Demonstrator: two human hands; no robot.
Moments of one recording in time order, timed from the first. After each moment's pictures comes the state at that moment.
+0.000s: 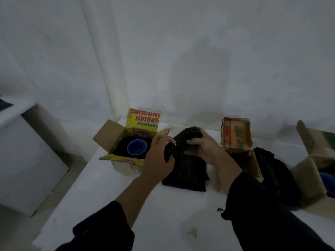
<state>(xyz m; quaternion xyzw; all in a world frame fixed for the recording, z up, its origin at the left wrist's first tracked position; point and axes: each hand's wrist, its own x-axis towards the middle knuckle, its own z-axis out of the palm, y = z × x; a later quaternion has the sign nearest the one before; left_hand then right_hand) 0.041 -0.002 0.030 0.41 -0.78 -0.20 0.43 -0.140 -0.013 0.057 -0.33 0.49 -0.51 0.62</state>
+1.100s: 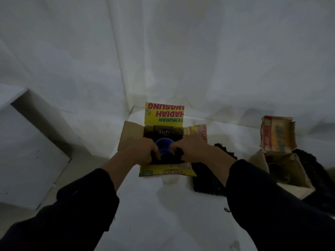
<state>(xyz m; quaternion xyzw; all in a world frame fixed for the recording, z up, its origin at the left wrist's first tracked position) 0.177 -0.140 0.036 0.44 -0.87 -0.17 -0.15 -0.010 -0.109 0.029 -0.83 0.54 0.13 0.05</state>
